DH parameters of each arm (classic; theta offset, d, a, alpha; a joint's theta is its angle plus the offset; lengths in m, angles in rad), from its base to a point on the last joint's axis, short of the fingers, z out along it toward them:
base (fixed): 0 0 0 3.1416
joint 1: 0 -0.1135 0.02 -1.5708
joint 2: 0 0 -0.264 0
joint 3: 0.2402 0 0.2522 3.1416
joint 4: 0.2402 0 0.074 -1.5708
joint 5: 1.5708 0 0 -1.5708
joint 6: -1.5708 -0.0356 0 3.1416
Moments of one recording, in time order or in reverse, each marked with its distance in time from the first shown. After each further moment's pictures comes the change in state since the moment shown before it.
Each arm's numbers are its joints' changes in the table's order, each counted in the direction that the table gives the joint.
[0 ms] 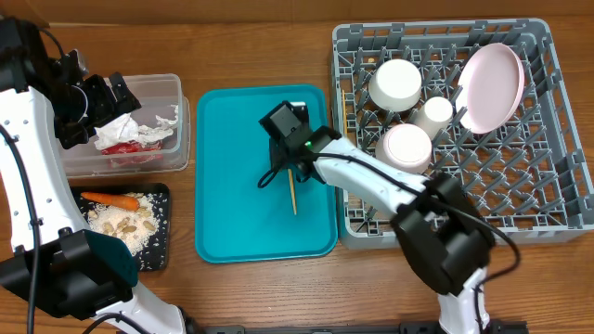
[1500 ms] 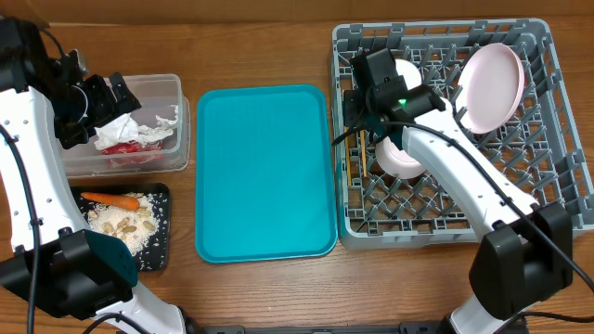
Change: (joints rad) left arm 0.000 0.000 0.000 0.000 0.000 0.000; right arm 0.314 0.244 0.000 0.179 0.008 0.256
